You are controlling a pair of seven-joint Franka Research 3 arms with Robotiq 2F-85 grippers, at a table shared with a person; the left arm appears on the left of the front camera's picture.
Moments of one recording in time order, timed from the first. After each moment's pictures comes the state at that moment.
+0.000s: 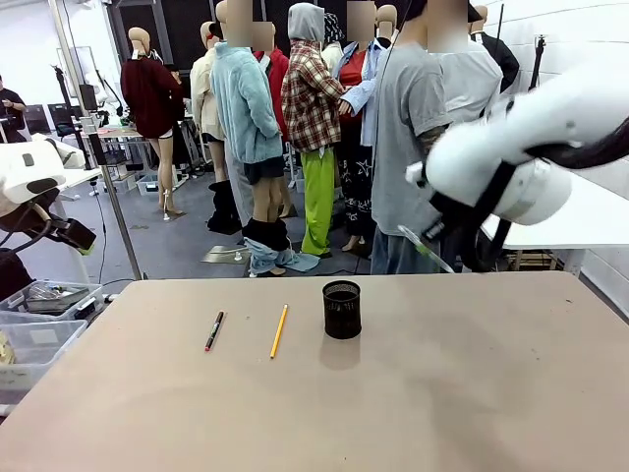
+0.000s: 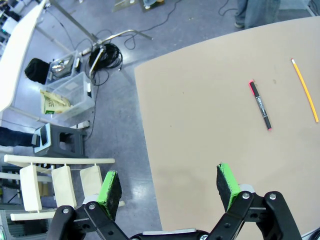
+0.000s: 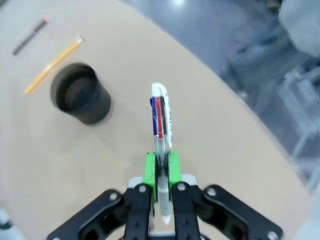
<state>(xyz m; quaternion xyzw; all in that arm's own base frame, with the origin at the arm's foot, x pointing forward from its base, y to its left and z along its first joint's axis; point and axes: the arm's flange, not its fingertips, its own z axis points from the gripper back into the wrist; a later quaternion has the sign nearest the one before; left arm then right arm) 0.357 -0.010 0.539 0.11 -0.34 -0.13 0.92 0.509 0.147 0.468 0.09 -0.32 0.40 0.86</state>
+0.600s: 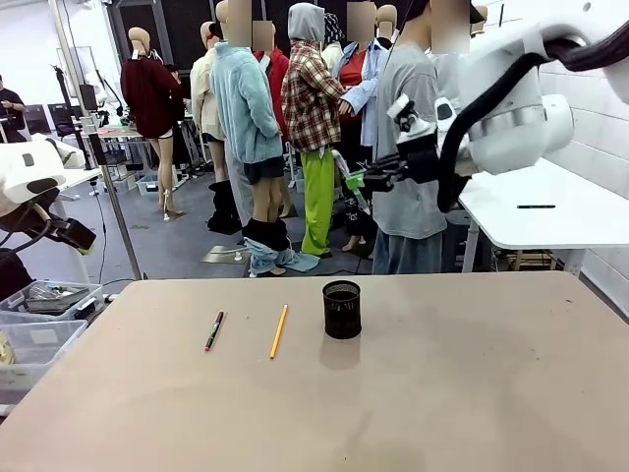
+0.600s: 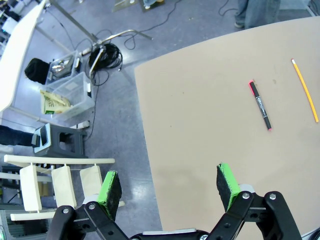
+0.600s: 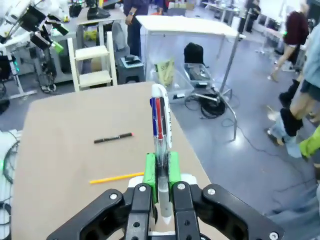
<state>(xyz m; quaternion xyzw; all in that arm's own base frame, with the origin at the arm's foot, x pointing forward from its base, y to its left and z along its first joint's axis) 0.357 -0.011 0.539 0.11 -0.34 -0.13 0.92 0.539 0.188 0.513 0.30 -0.50 0.51 0.64</state>
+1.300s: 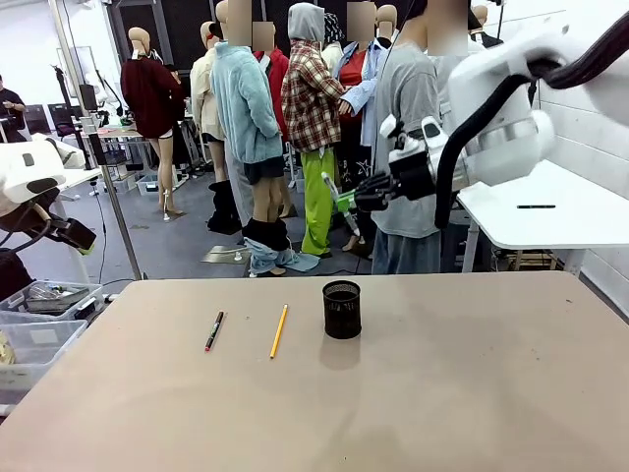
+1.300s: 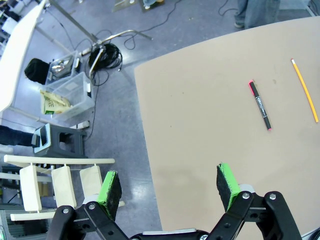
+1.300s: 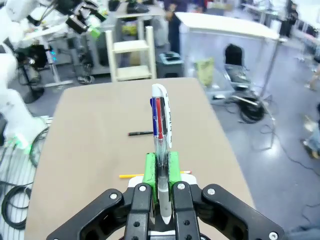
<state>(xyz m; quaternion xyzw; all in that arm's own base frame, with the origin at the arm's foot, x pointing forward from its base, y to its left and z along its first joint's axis) 0.358 -0.010 0.539 0.11 -0.34 -0.13 0.92 0.550 0.206 0.468 0.38 -0.44 0.56 0.60</state>
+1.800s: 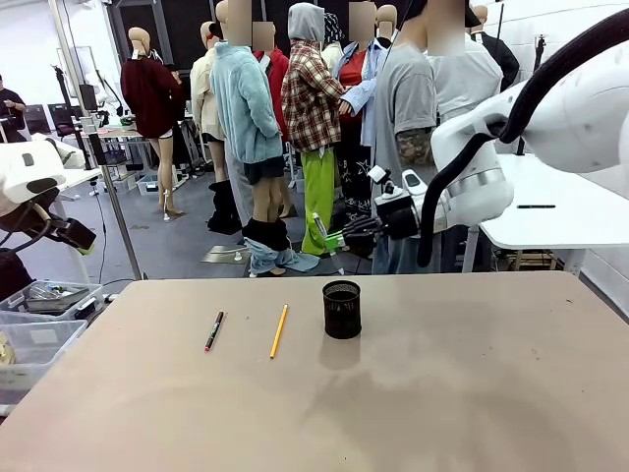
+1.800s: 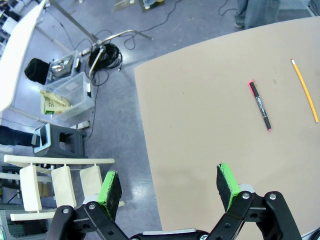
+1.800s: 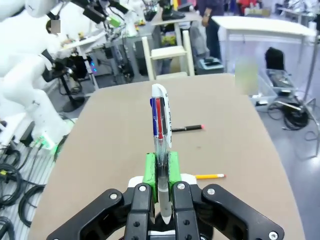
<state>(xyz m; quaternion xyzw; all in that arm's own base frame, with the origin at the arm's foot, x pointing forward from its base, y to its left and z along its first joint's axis) 0.358 -0.010 0.539 0.11 -0.34 -0.13 0.92 0.585 0.230 0.382 0.48 -0.38 0.55 0.57</state>
